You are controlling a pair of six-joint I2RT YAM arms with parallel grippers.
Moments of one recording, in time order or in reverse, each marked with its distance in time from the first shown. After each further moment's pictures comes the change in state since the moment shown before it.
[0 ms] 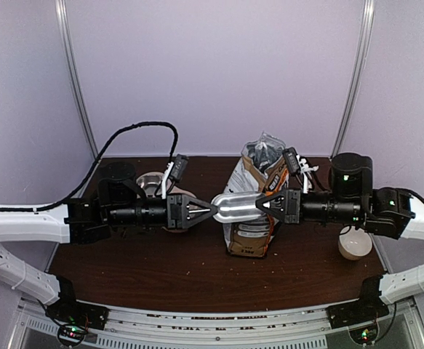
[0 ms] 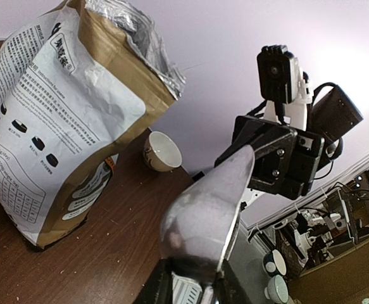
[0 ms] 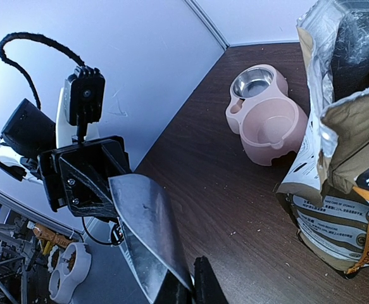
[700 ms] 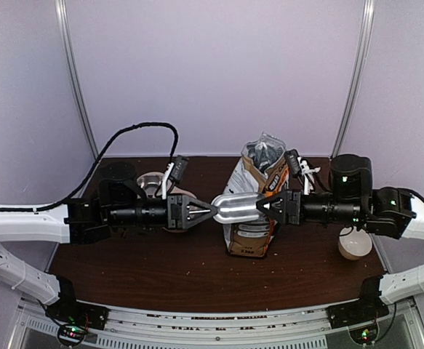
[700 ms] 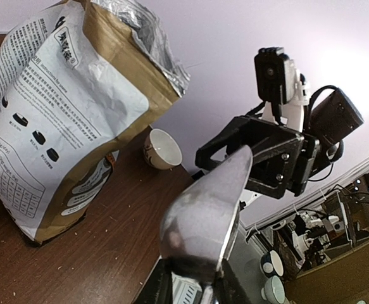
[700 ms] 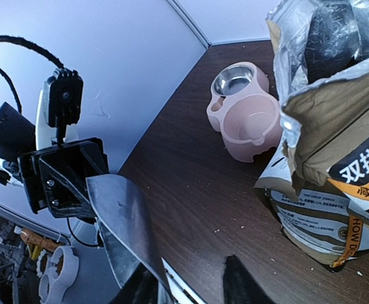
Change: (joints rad) left arm -0.001 0.000 0.002 -0.009 0.003 -0.010; right arm 0.000 -0.002 0.002 -0.043 0.044 -0.010
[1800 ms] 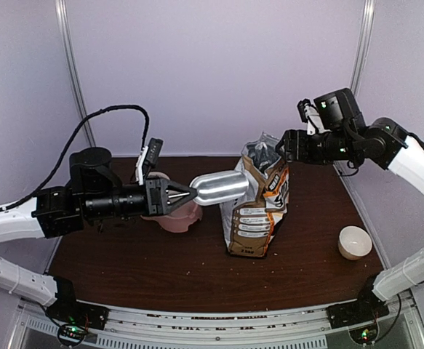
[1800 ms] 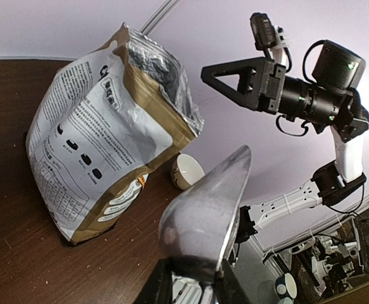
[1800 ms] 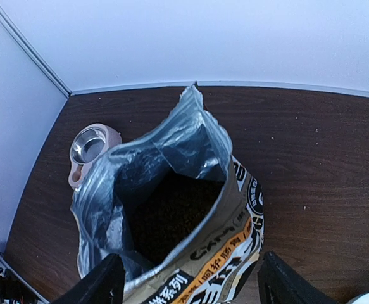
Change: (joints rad) left arm -0.008 -0.147 0.091 -0.270 -0.197 0.022; right arm -0.294 0.309 0.578 -0.522 0.273 -0.169
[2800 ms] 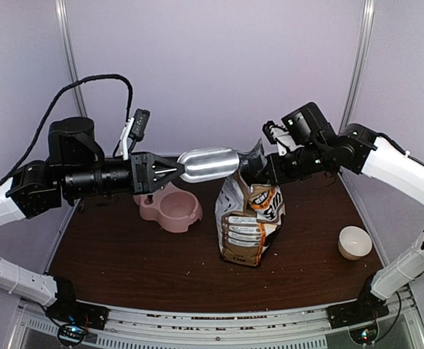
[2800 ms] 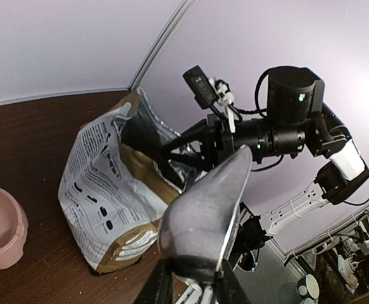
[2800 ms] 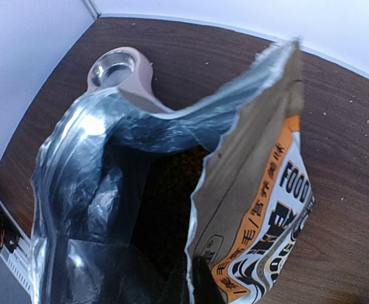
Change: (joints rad) left arm 0.000 -0.024 0.233 -0.276 -0.076 0.132; right arm 0.071 0.151 0.018 -0.008 -0.139 -0.126
